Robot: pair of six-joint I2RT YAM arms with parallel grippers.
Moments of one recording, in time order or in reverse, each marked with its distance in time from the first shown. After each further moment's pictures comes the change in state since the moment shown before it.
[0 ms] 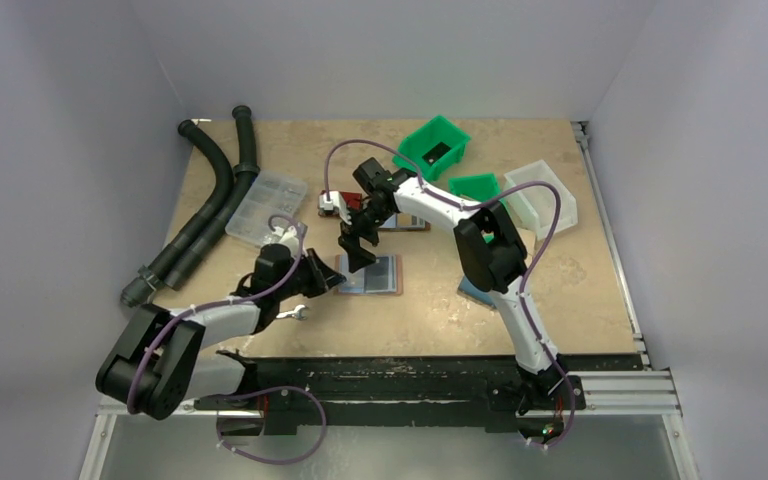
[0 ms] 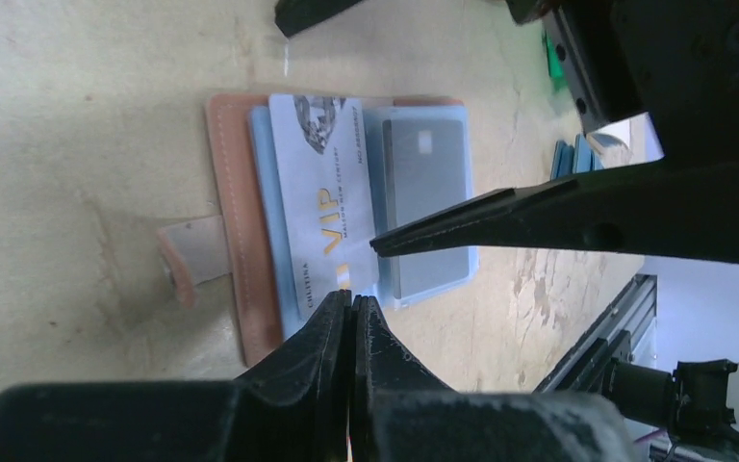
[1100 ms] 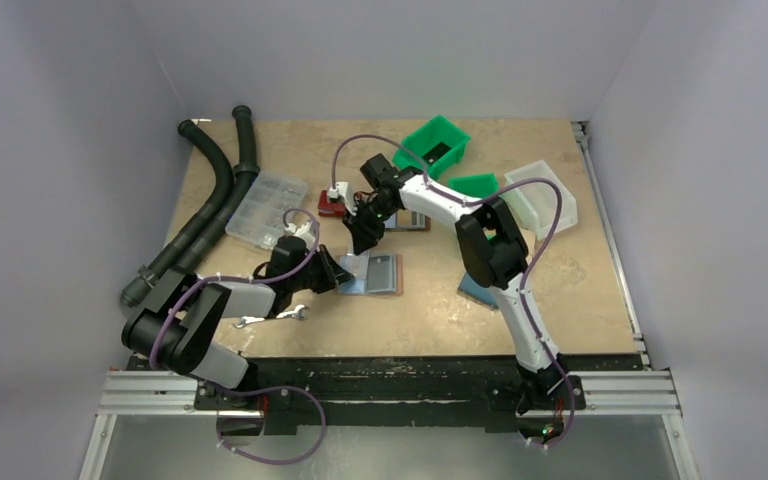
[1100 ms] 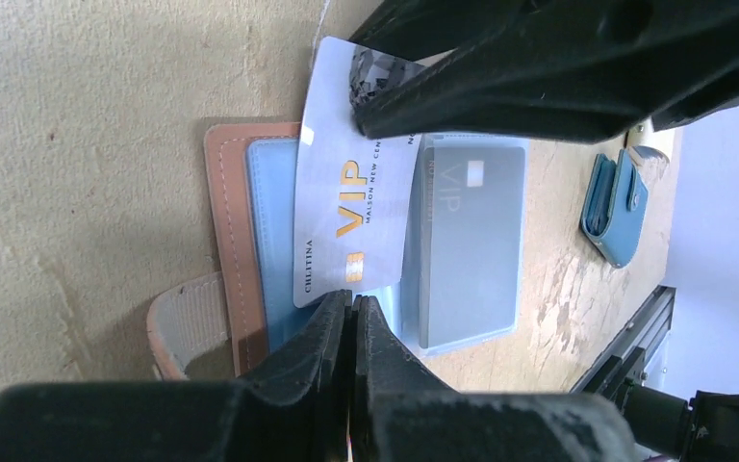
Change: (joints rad) left arm -0.049 0.246 0.099 0.060 -0.032 -0.027; right arm -0.035 0.023 -0.002 0.053 0.096 0.177
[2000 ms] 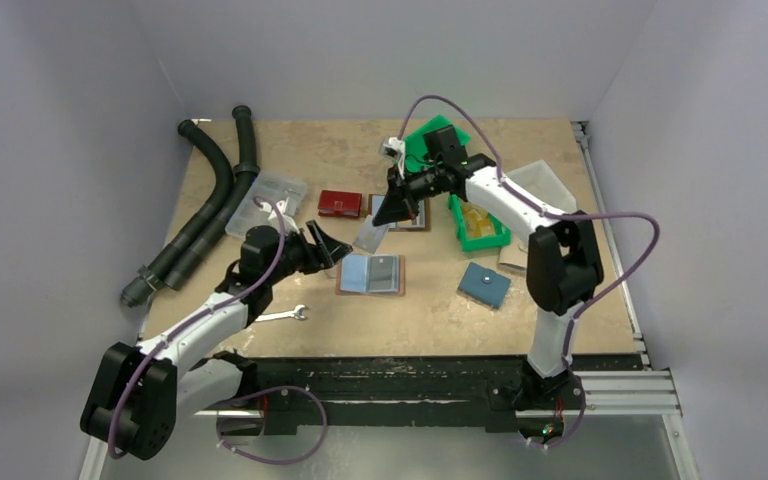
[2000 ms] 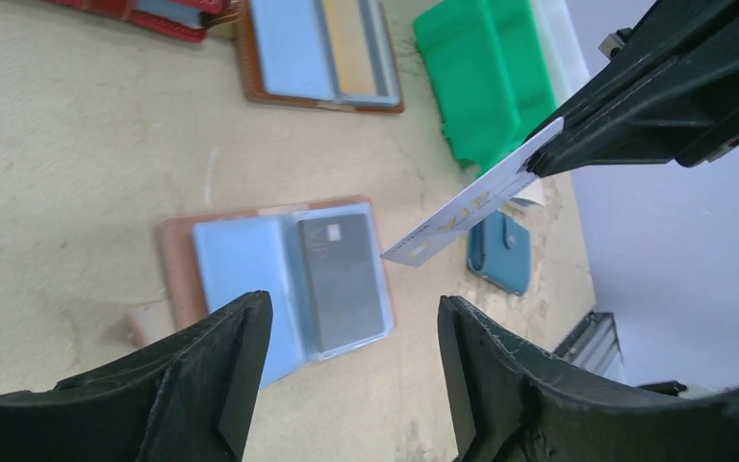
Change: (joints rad) left arm 0.061 -0.435 0.026 -0.209 -0.010 0.045; right arm -0.180 -0.422 -0.343 0.219 -0.367 0.265
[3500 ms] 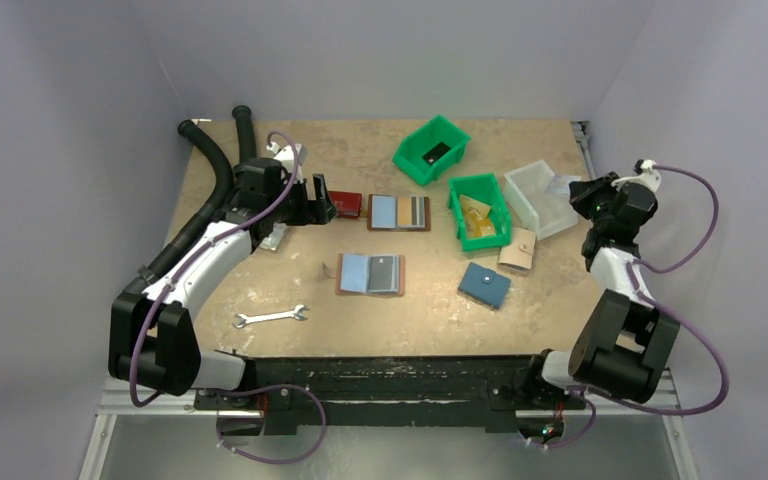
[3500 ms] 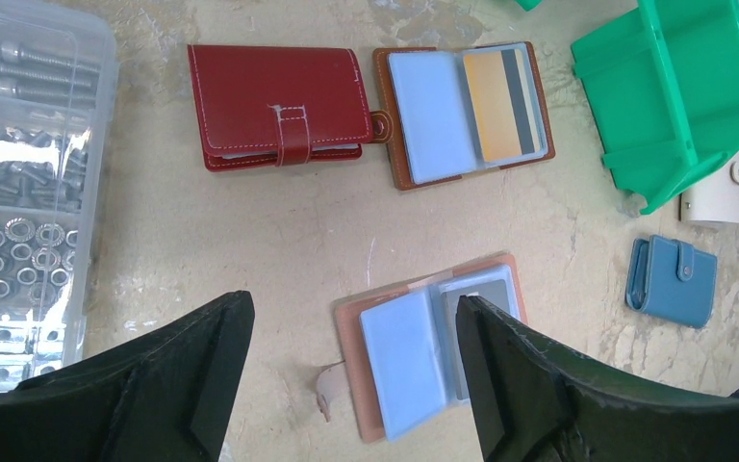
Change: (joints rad) left arm 0.105 0.310 0.599 -0.563 -0.061 0.436; right arm -0.911 -0.621 -0.830 0.865 0.739 0.833
